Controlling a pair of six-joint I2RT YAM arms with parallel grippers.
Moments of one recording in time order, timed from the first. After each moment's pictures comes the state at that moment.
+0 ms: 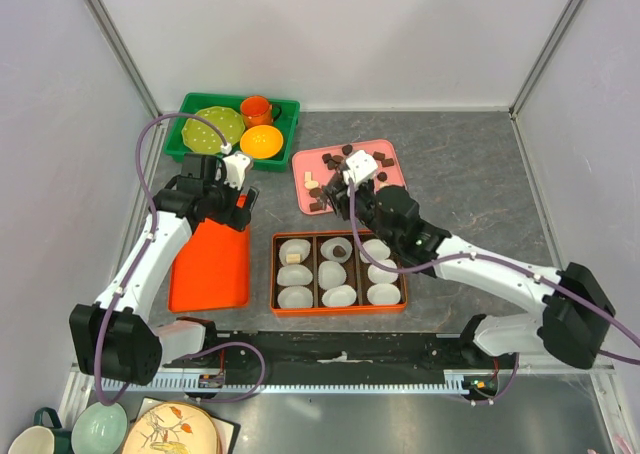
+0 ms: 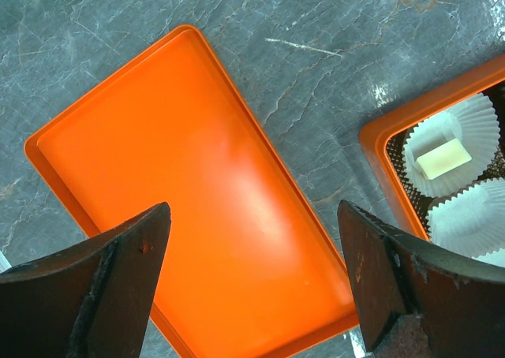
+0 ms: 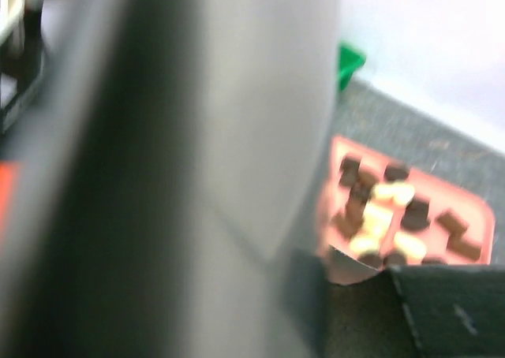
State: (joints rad) left arm -0.17 1.21 1.03 -0.71 0.11 0.28; right arm 0.89 1.26 0.83 0.36 0.21 -0.02
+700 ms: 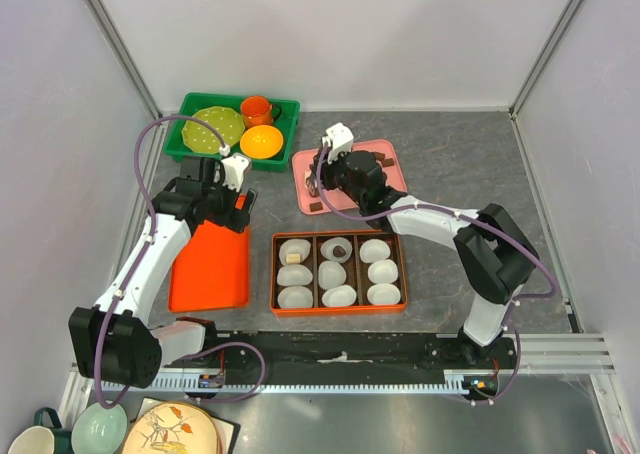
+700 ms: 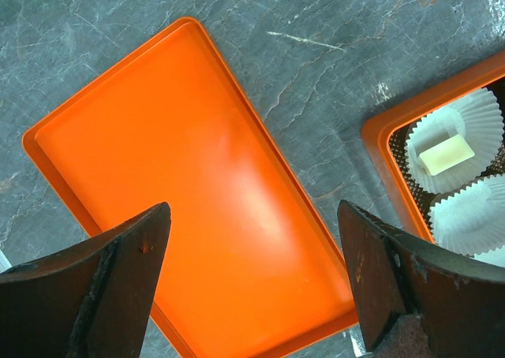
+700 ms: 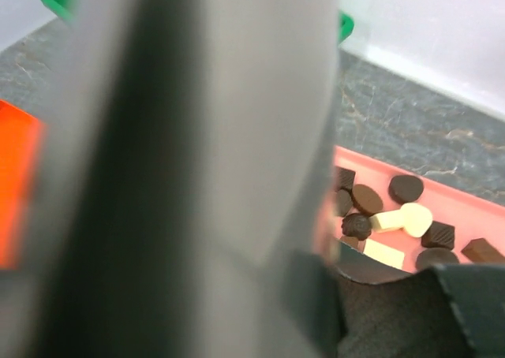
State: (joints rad) left arm -0.16 1.19 1.01 -0.71 0.11 0.28; right arm 0.71 1.77 1.12 0.50 0.11 0.02
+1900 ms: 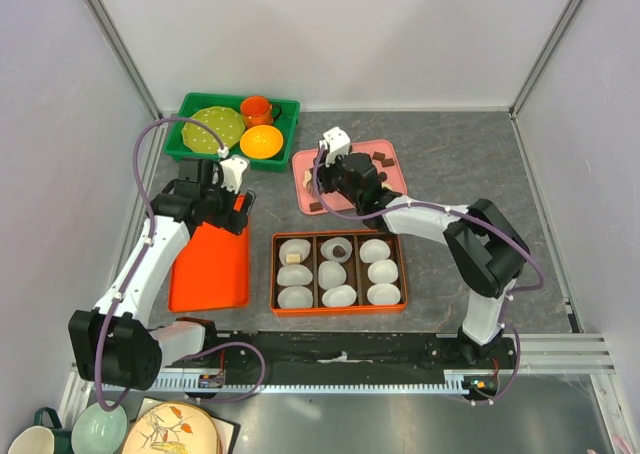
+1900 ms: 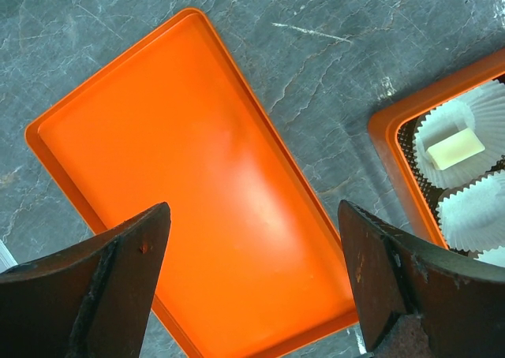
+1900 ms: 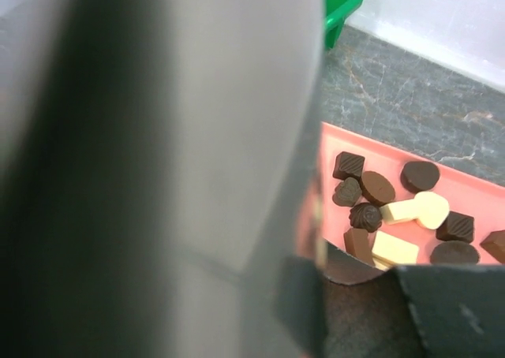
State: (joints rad) left arm -0.15 1.18 0.99 -0.71 0.11 0.30; right arm 0.71 1.86 1.14 0.53 0.10 0.03
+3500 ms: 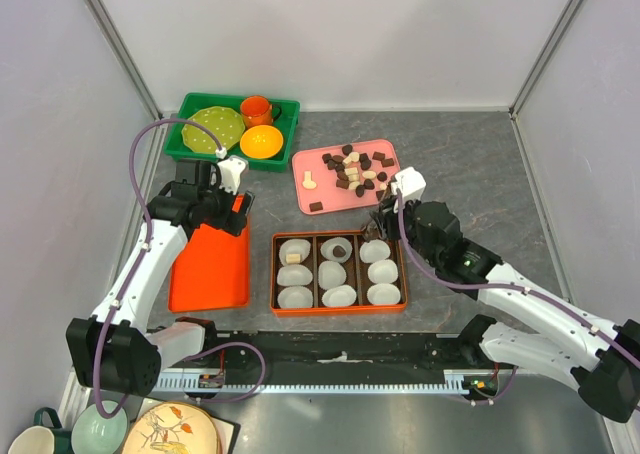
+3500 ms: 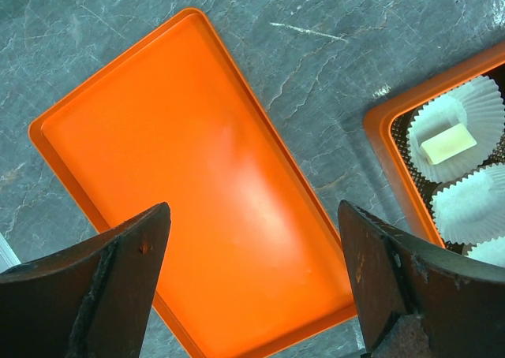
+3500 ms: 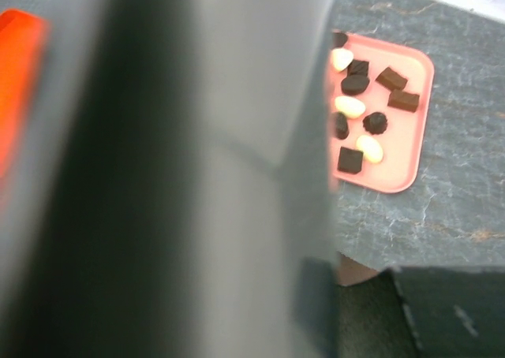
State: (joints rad) left arm -0.15 1.15 0.99 -0.73 0.12 0.30; right arm 0.77 0.94 0.69 -0.02 0.24 0.11
